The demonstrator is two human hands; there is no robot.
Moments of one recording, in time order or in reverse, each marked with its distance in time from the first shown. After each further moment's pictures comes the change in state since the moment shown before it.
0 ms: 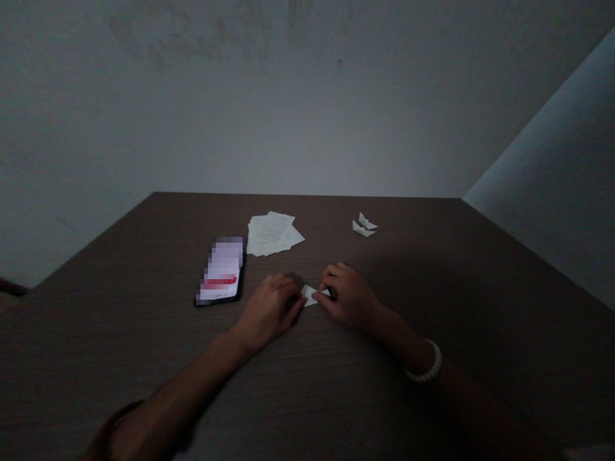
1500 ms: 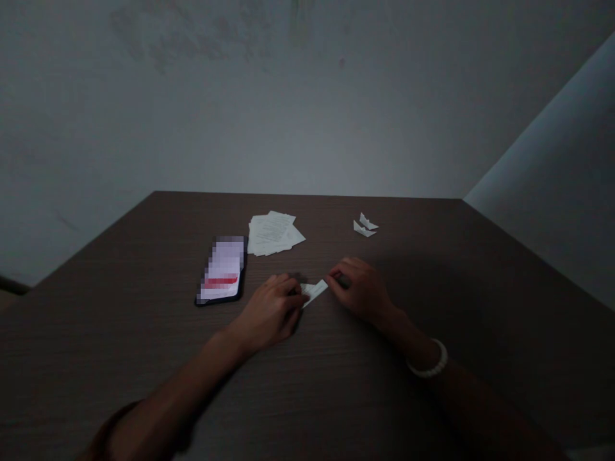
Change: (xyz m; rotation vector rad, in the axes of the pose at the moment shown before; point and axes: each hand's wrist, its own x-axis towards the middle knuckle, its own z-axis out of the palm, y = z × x) left_hand -0.006 0.000 -0.007 0.052 -0.111 0.154; right_hand -0.002 0.008 -0.008 -0.024 0.202 0.083
